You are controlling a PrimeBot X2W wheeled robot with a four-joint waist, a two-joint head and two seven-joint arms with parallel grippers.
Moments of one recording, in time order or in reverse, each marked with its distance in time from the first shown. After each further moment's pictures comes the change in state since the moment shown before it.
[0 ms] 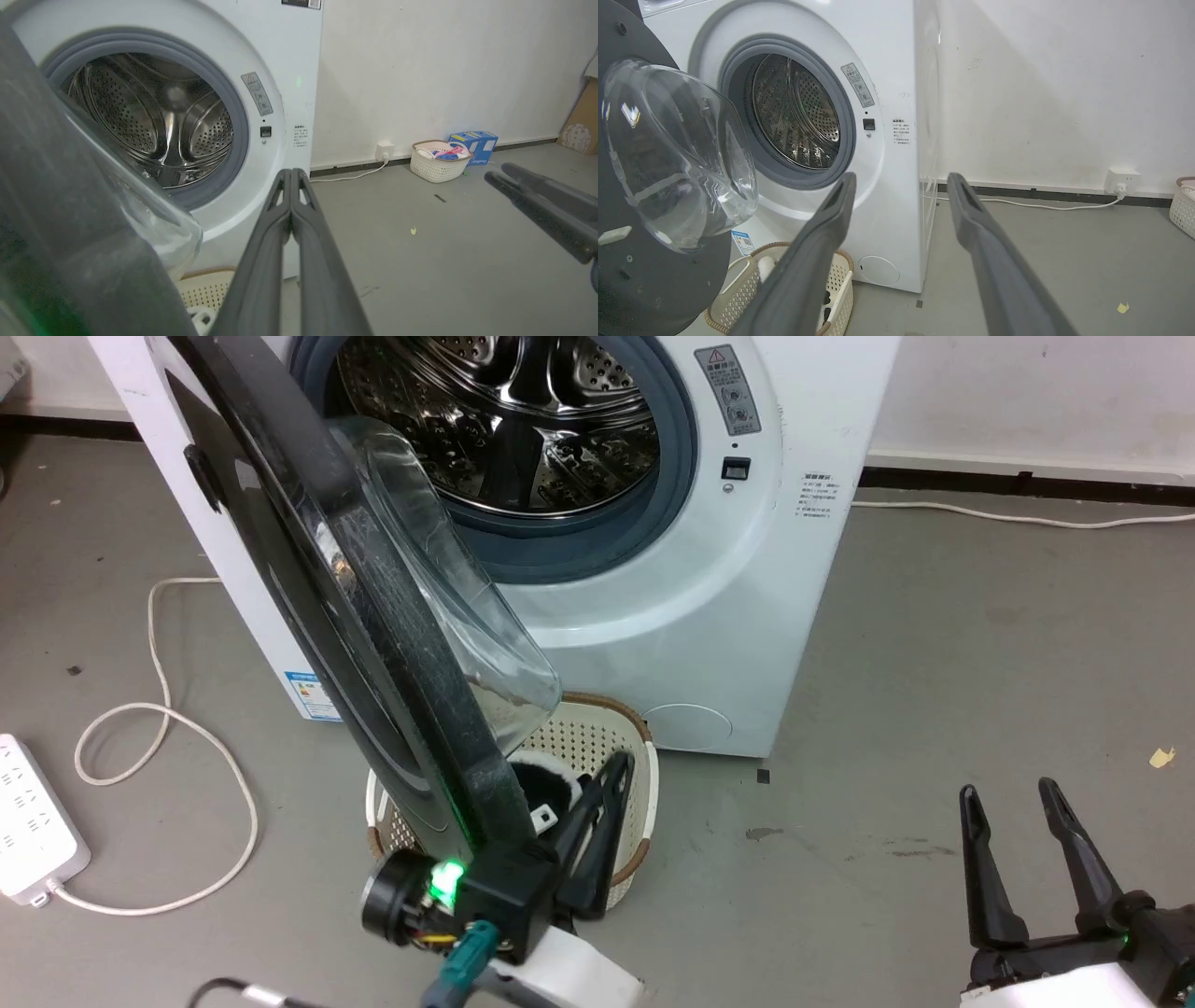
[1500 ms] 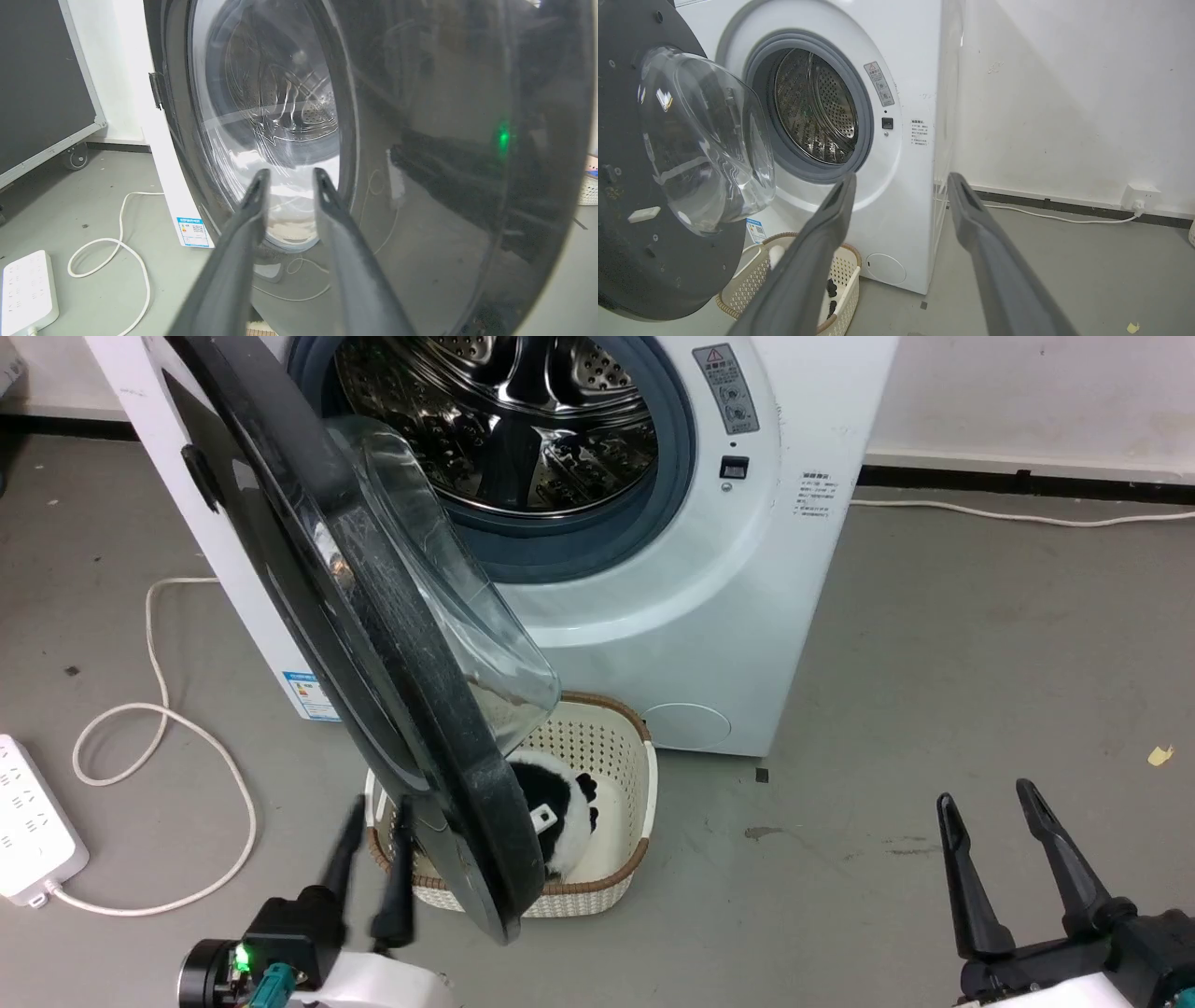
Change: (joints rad) left arm 0.085 0.001 0.391 0.288 0.008 -0.048 -0.259; right arm 0.015 -0.002 0.014 -0.027 -0.044 0.000 0.000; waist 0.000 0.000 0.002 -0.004
